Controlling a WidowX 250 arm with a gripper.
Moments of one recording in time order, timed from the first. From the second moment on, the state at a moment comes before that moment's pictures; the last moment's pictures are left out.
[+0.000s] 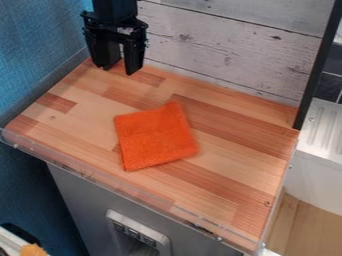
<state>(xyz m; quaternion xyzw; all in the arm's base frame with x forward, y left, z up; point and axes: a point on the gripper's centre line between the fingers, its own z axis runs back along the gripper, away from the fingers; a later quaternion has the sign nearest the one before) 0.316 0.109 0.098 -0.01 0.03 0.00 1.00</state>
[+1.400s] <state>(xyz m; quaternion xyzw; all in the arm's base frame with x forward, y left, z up) 0.303 0.032 0.086 0.01 -0.02 0.06 1.00</state>
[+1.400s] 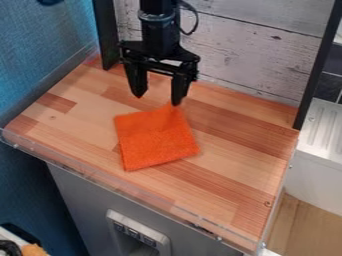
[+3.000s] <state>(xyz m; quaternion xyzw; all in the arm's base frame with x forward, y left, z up) 0.290 0.015 0.029 0.00 0.01 0.07 1.00</state>
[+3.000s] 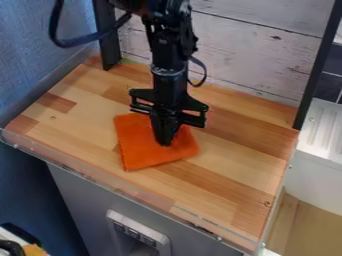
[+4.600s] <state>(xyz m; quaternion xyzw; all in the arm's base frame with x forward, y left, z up) 0.337 0.102 0.010 0.00 -0.01 0.04 1.00</state>
